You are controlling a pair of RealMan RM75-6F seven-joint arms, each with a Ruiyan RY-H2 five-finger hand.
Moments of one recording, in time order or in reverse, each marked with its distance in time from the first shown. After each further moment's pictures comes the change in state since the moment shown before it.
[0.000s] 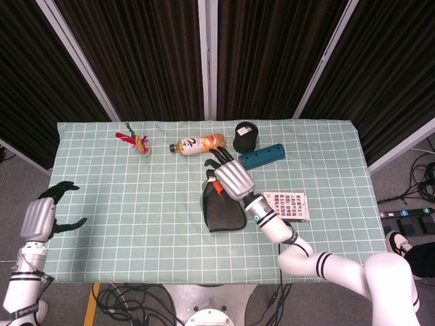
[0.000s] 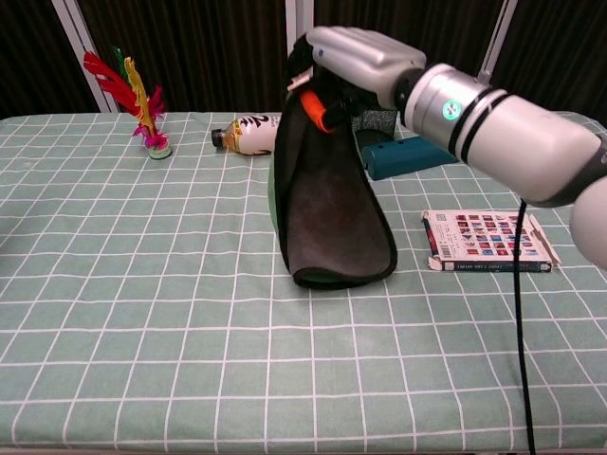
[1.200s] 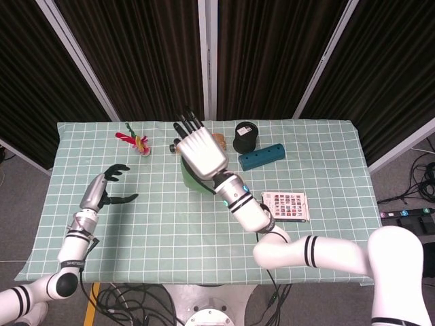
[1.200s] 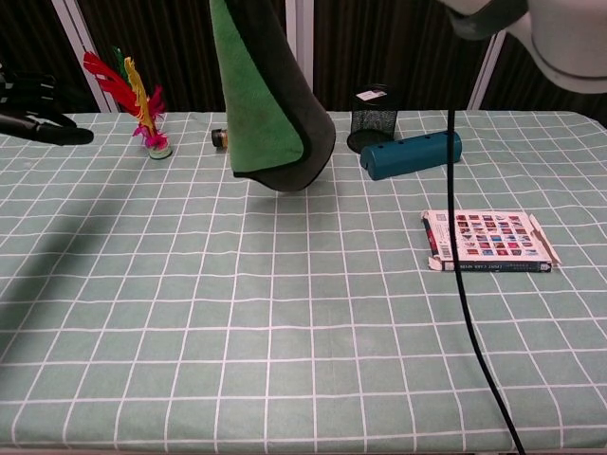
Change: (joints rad) left arm -0.272 -0.171 -0.128 0.083 -0.318 -0.341 -0.140; right arm 0.296 0.152 0.088 -0.311 0.432 0.104 -0.770
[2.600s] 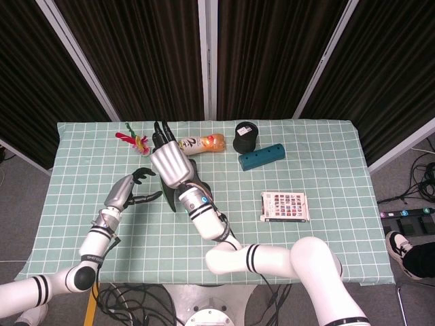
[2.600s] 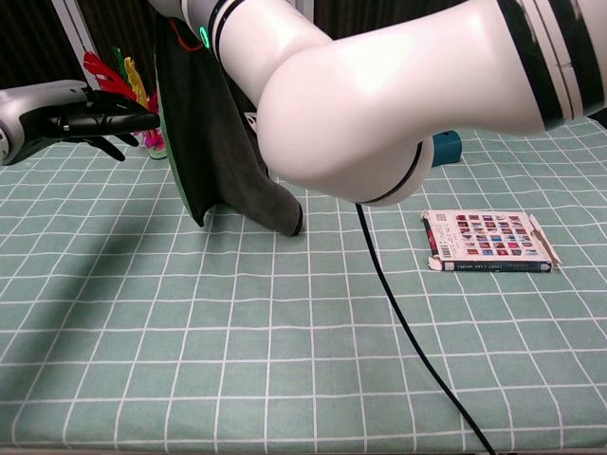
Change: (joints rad) left arm -0.129 -0.060 0.028 -0.021 -0.104 -0.040 0.193; right arm 0.231 -0.373 -0.011 0.439 0.146 0.089 -0.226
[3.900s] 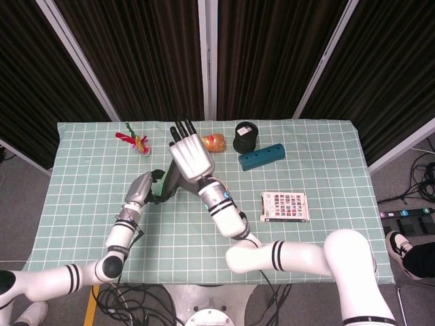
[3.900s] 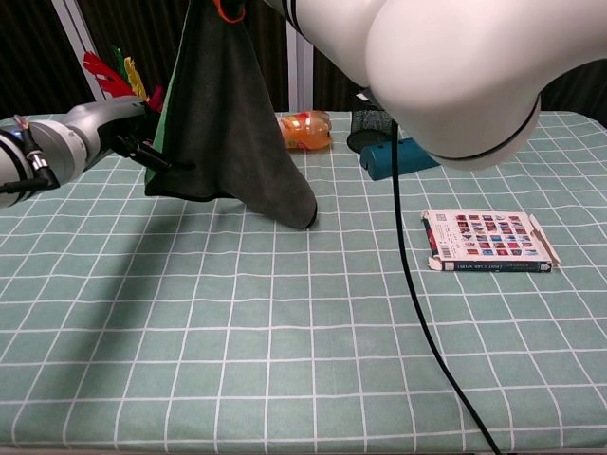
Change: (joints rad) left arm -0.122 -0.168 -0.041 0.106 -0.198 0.035 0.130; right arm -0.133 0.179 0.002 -0.268 0.012 0.026 0.094
